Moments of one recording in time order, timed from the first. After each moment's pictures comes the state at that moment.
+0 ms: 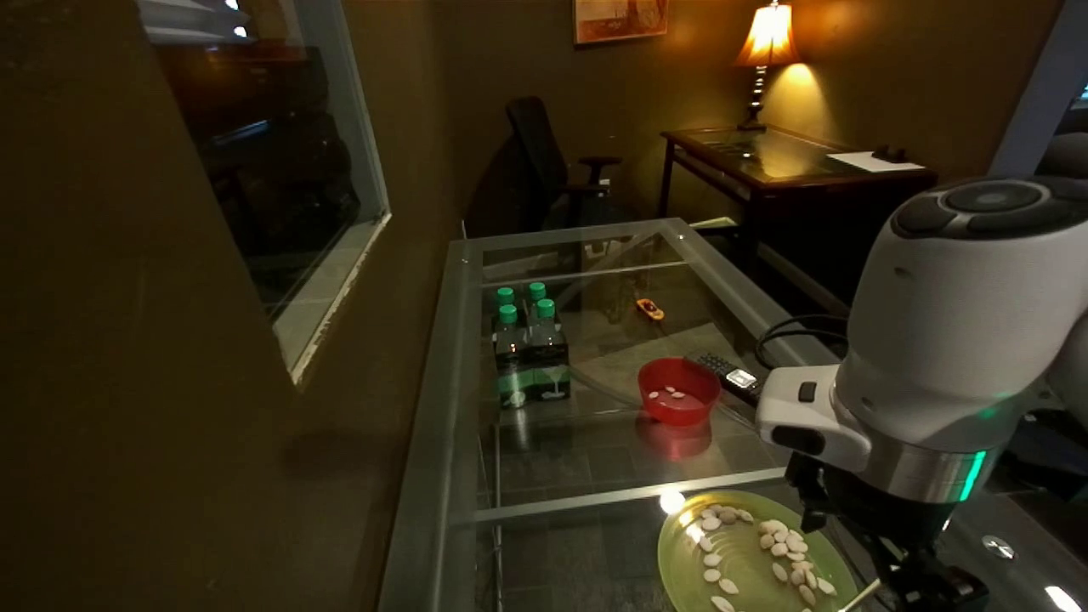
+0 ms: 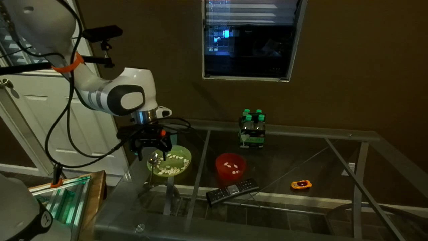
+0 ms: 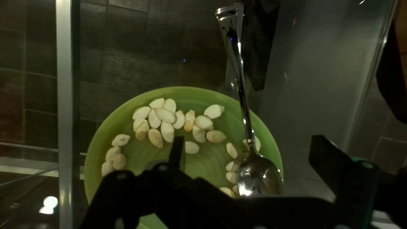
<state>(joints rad) 0.30 -0.04 0.23 -2.75 -0.17 2.63 -0.52</state>
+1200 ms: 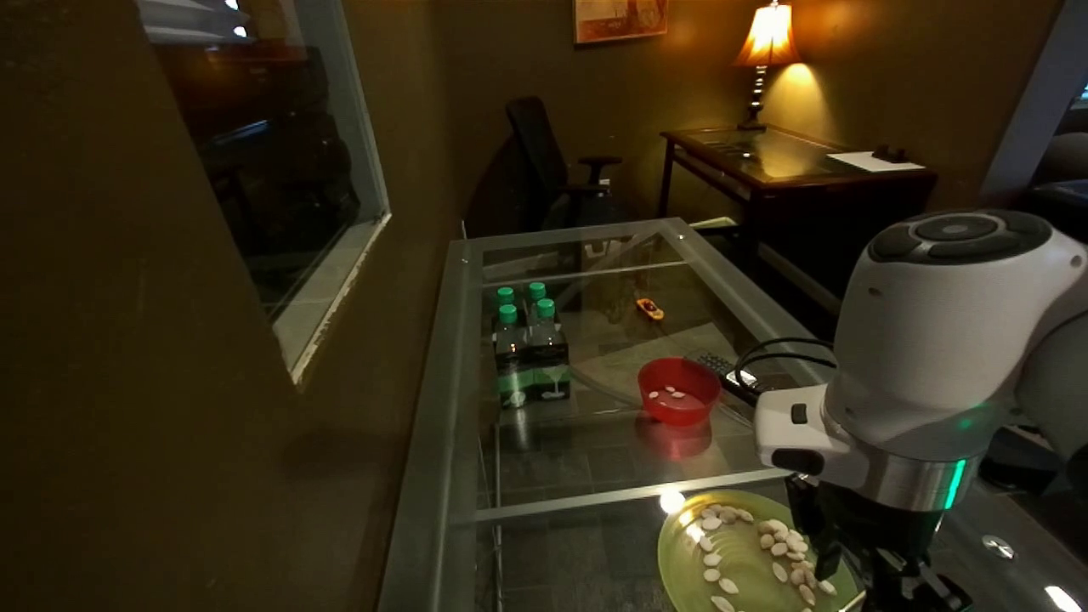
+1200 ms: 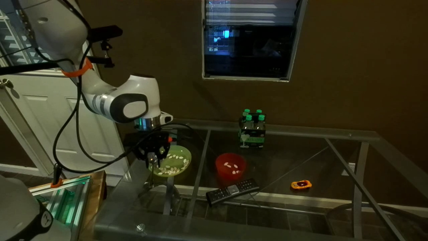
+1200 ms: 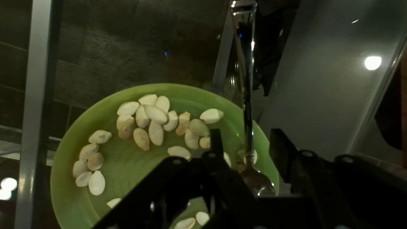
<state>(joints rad) 0.27 0.03 0.23 -2.74 -0.12 2.68 -0.72</state>
